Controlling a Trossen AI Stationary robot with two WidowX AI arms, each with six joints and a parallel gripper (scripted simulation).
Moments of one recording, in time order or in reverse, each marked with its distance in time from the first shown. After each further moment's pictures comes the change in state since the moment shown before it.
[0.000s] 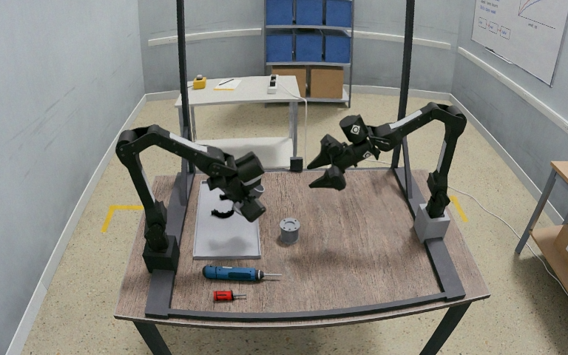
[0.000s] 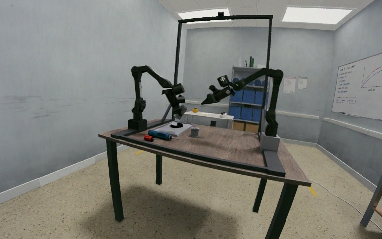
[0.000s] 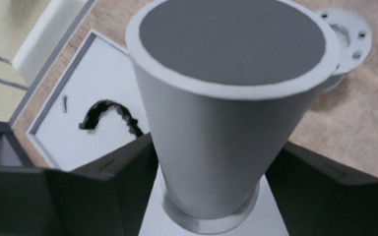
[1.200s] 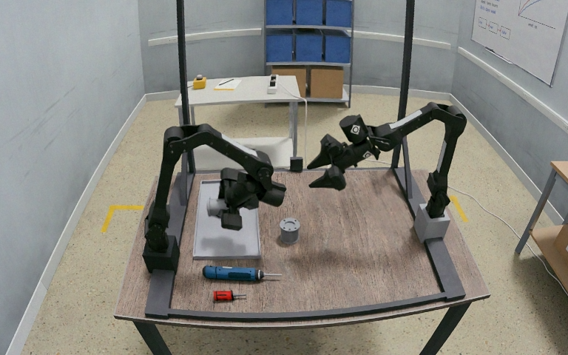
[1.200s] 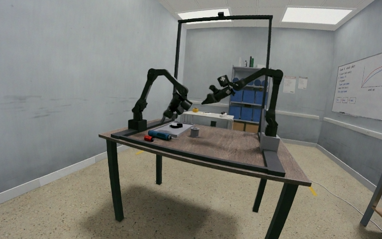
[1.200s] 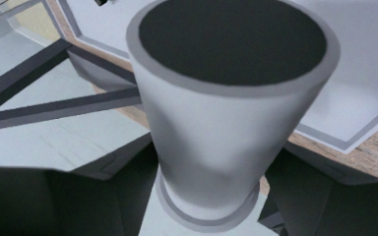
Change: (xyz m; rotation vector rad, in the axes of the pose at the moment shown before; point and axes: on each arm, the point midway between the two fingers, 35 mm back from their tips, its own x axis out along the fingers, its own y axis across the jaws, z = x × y) left arm 0.000 0.000 0.000 0.000 0.000 0.000; right arm 0.002 0.030 -0.061 0.586 0.834 0.207
